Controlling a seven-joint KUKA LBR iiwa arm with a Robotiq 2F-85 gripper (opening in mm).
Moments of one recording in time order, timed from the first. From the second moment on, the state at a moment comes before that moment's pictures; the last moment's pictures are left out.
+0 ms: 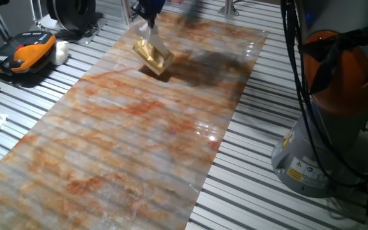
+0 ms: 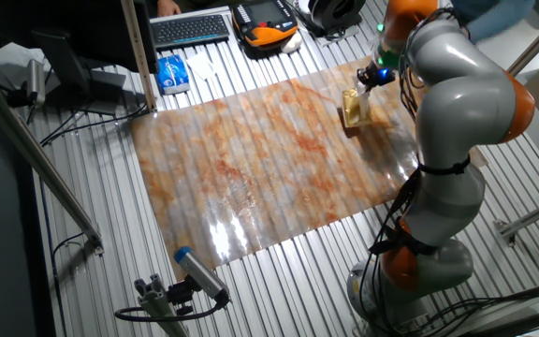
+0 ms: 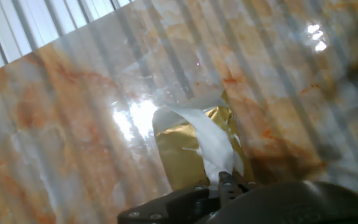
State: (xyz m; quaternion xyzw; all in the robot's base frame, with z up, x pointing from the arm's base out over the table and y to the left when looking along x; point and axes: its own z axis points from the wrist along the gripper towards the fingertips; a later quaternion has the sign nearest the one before) arm 0.606 -0.184 0.202 0.19 0.98 -0.01 0.06
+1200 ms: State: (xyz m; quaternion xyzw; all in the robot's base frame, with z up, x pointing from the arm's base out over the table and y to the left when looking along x) arm 0.612 -0.192 0.234 0.20 0.98 -0.01 0.04
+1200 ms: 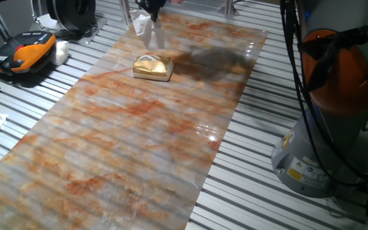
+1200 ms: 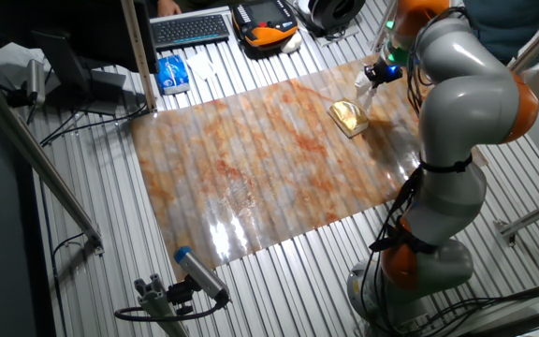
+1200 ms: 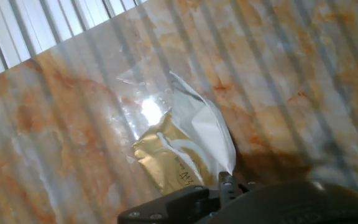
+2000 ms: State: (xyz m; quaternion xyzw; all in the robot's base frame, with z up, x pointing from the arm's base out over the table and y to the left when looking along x) arm 0.614 -0.128 0.246 0.25 0.97 0.00 0.03
